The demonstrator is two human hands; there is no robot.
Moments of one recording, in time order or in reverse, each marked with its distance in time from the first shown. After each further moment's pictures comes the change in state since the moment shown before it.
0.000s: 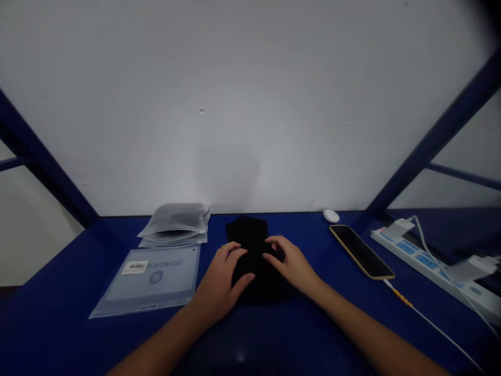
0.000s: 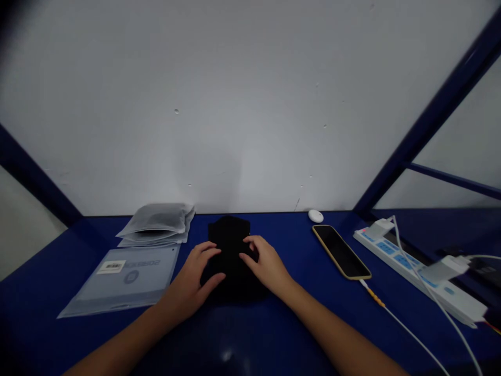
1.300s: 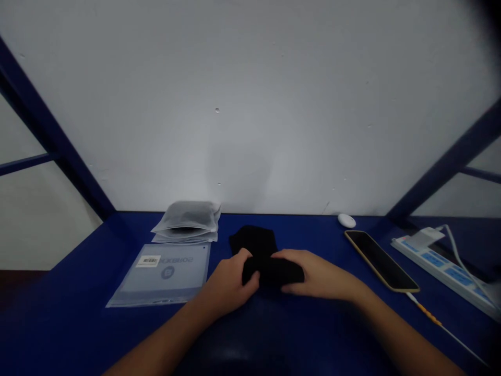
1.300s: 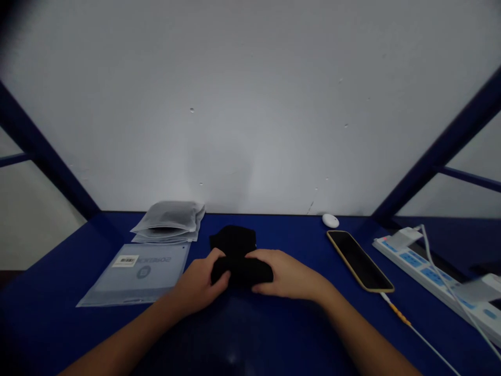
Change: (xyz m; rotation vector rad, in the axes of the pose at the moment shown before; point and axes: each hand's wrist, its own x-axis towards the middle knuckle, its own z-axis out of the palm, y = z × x) left_hand 0.010 0.011 -0.011 -0.003 -0.143 -0.169; right_hand 0.004 -0.042 -0.054 0.016 -0.566 -0.101
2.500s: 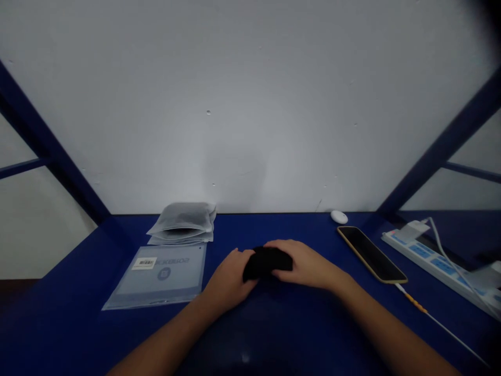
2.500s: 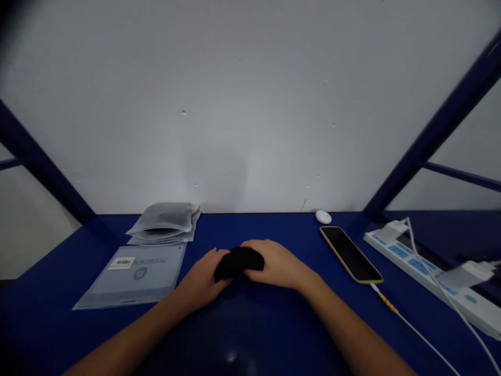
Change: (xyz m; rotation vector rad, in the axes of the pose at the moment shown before) left_hand 0.010 -0.011 0.019 0.028 -0.028 0.141; right_hand 0.010 0.009 0.007 -0.249 0.207 -0.111
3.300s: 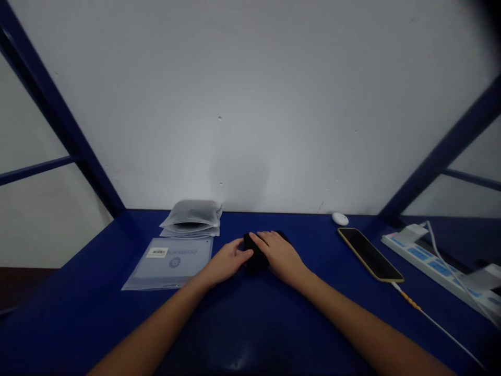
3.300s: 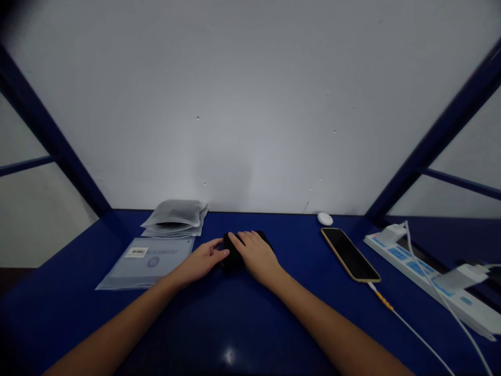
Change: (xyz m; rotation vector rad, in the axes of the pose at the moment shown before) left_hand 0.004 -0.015 -0.018 -0.635 -0.040 -0.334; right_hand 0.023 0.005 0.064 -0.525 0.138 -0.158
